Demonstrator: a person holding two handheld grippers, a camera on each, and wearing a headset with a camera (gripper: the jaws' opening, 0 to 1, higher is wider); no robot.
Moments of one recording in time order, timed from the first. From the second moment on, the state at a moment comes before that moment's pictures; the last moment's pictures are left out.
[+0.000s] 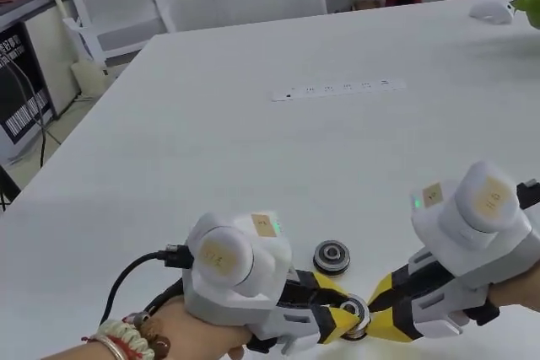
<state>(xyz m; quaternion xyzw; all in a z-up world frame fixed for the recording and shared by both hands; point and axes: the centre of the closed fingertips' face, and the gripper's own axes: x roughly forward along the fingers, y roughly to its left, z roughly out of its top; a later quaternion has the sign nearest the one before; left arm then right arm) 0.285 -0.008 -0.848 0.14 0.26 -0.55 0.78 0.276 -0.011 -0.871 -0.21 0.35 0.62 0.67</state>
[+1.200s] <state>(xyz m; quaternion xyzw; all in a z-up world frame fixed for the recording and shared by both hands) 0.286 -0.007 -0.848 0.14 0.23 -0.55 0.79 0.287 -0.019 -0.865 0.08 0.48 0.50 0.72</state>
